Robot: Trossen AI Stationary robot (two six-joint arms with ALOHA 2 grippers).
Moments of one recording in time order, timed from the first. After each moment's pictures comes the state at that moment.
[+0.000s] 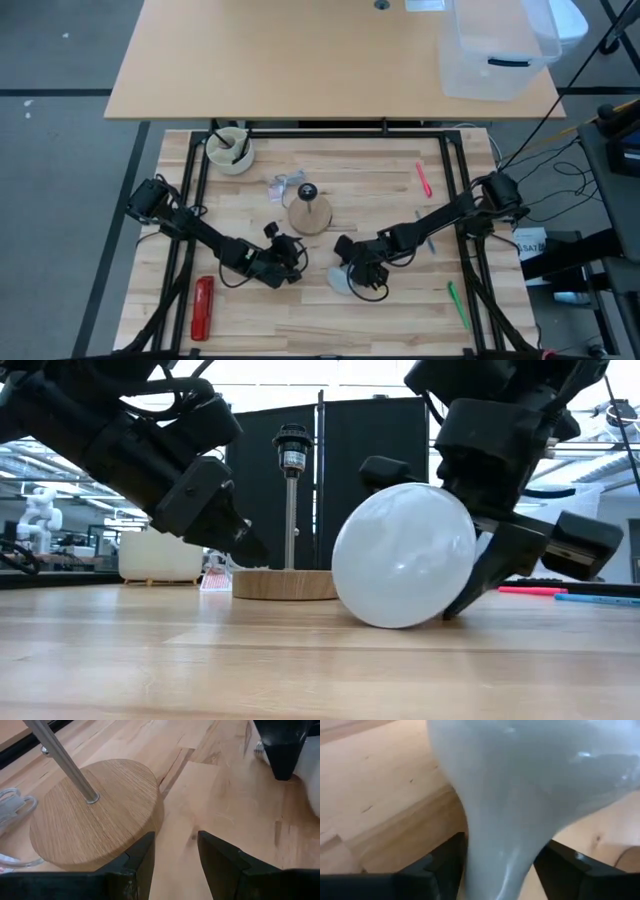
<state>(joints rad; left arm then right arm) -0.47 1.75 0.72 0.20 -0.80 -0.51 0.30 1.82 0.82 -0.02 -0.01 -0.77</state>
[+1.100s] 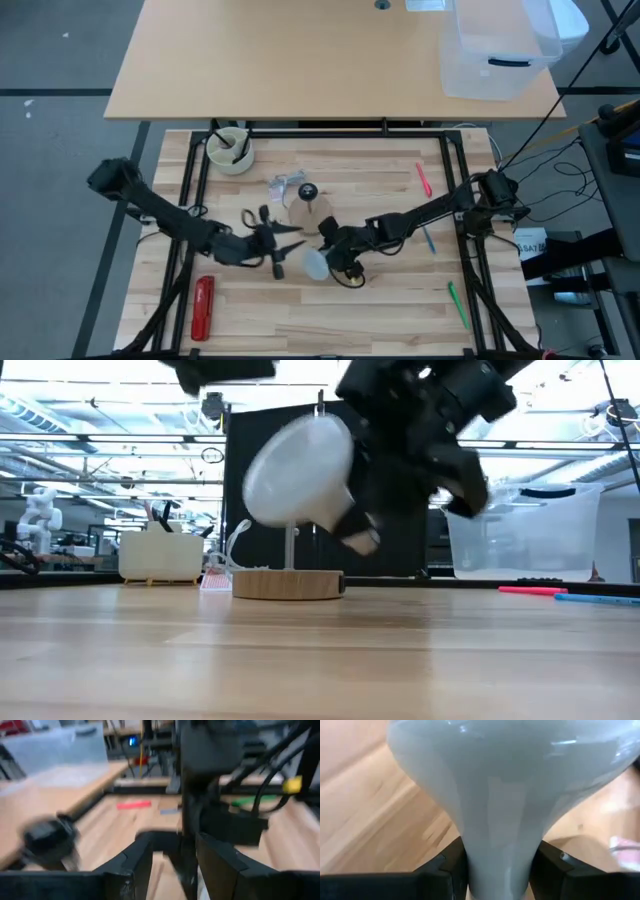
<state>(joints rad) -0.49 1.30 0.72 0.38 -0.74 -0.01 0.21 1.81 1.01 0.00 0.05 -0.54</state>
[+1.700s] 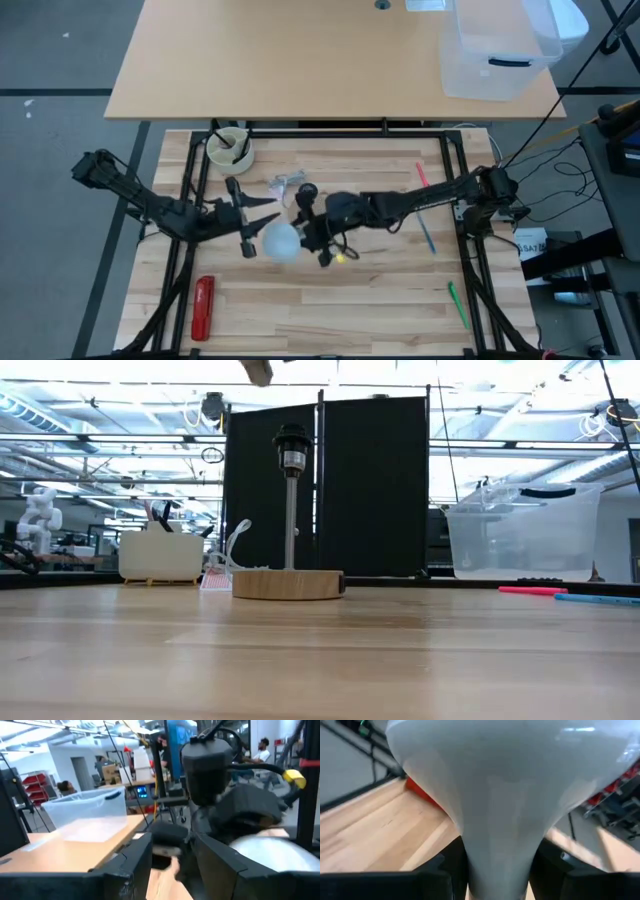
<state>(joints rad) -0.49 0.95 0.72 0.37 -0.74 0.26 0.12 1.79 1.37 0.07 -0.08 -0.47</state>
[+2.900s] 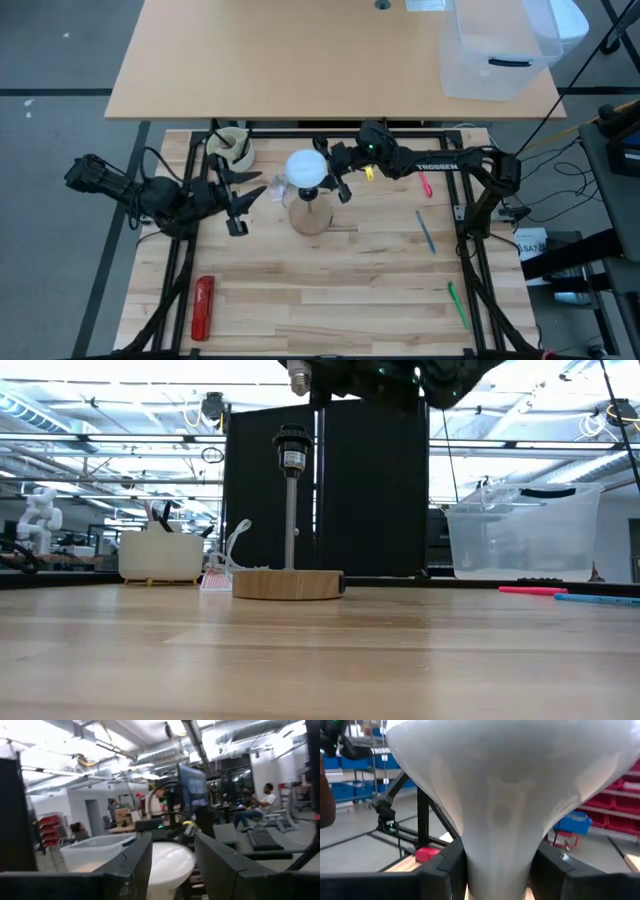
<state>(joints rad) -0.34 0.86 0.72 0.55 -0.58 0.42 -0.30 1.72 1.14 0.64 -0.74 -0.03</state>
